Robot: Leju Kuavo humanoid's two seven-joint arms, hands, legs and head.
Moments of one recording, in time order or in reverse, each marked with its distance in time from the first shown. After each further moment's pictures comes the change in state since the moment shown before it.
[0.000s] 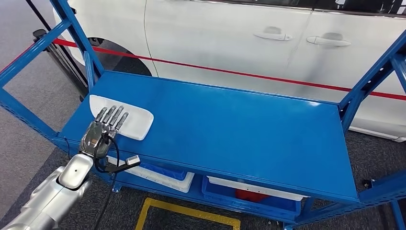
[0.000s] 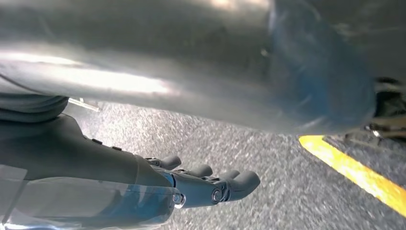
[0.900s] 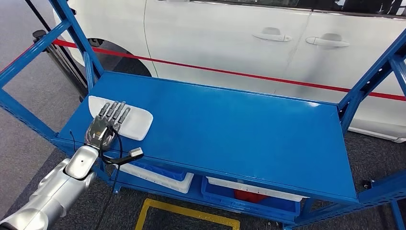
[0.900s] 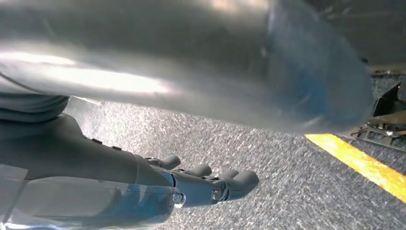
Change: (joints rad) left arm -0.114 -0.073 -0.023 0.189 0.004 0.000 0.007; right arm -0.002 -0.011 0.000 0.002 0.007 0.009 -0.005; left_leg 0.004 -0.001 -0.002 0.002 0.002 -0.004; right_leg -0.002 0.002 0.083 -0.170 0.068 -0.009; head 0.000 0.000
